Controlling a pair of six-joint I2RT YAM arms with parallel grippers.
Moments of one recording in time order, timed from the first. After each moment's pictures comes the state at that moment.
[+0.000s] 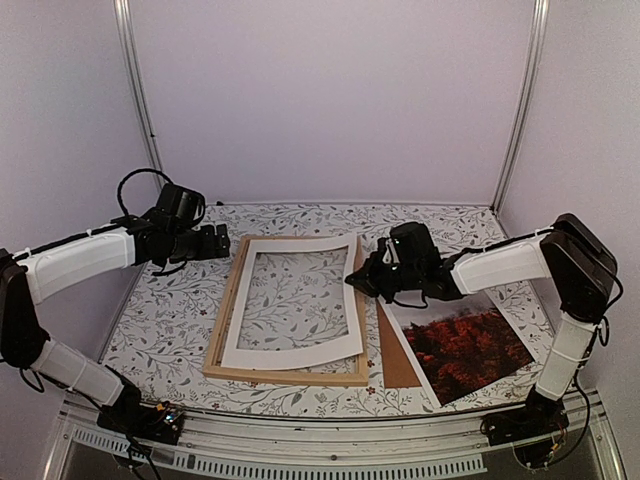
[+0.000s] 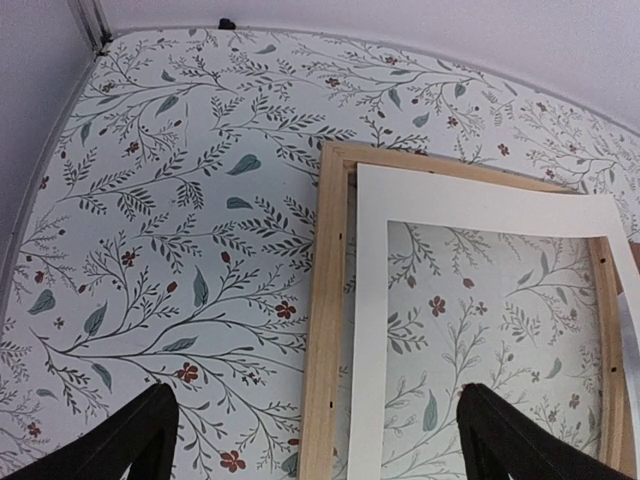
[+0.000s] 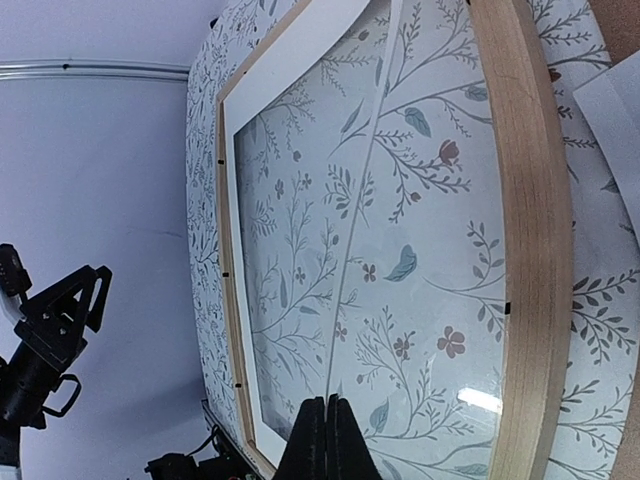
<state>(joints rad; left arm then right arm) -0.44 1.38 0.98 -0.38 -0.27 -0.44 0.75 1.81 0.98 0.27 -0.25 1.17</state>
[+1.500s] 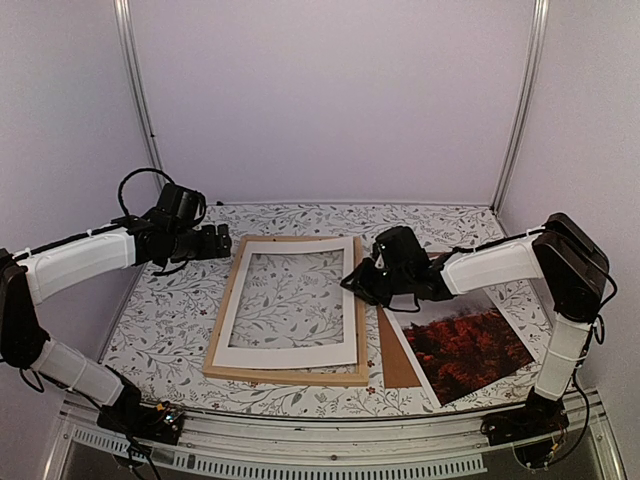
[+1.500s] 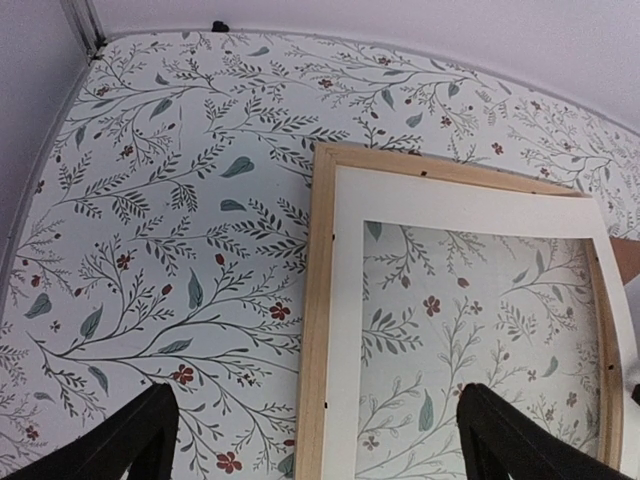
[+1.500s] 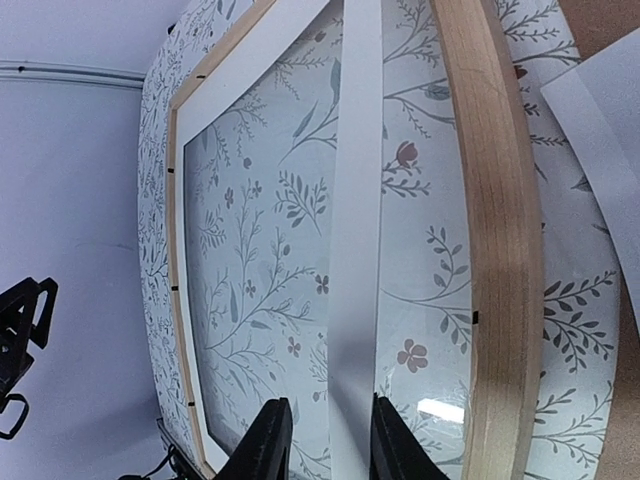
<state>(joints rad) -0.44 1.38 0.98 -0.38 -0.27 -0.44 0.80 1.86 1.05 0.16 -0.14 1.13</state>
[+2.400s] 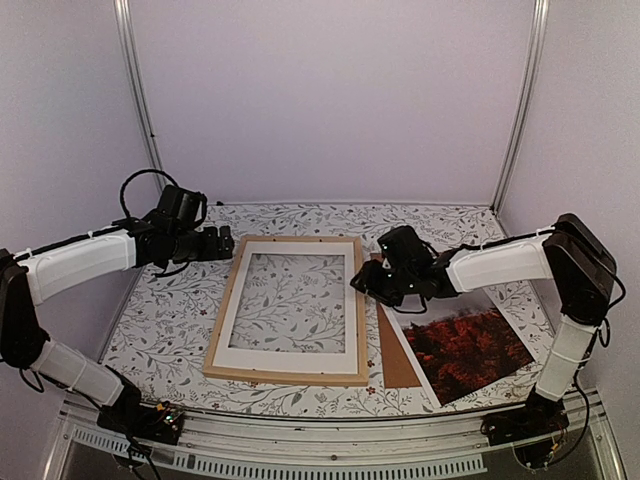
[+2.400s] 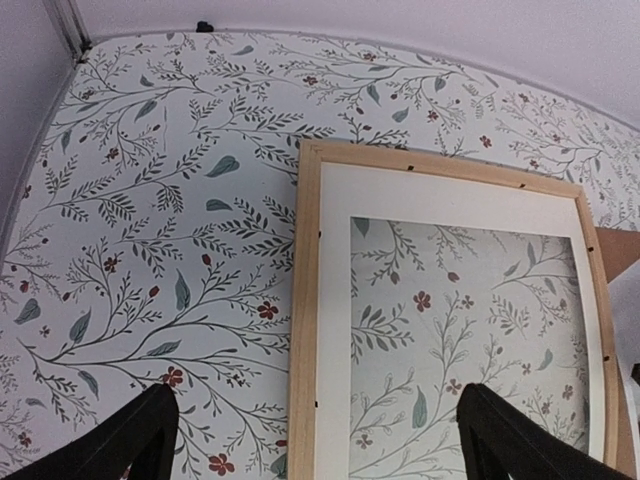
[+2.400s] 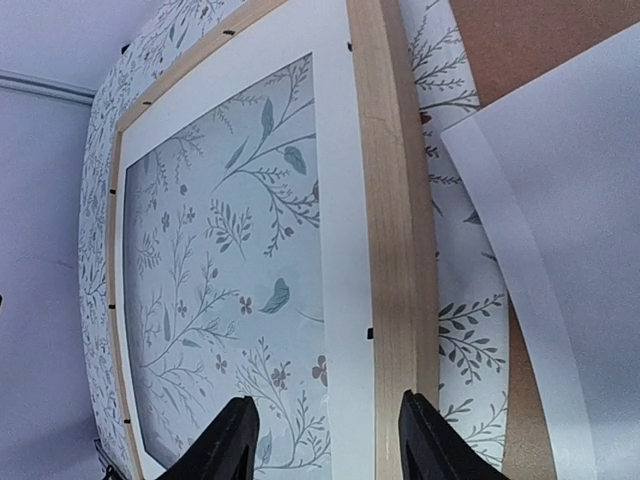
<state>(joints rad) -0.45 1.37 0.97 -0.35 -0.25 -0.42 0.80 1.83 1.05 0.03 0.01 1.03</state>
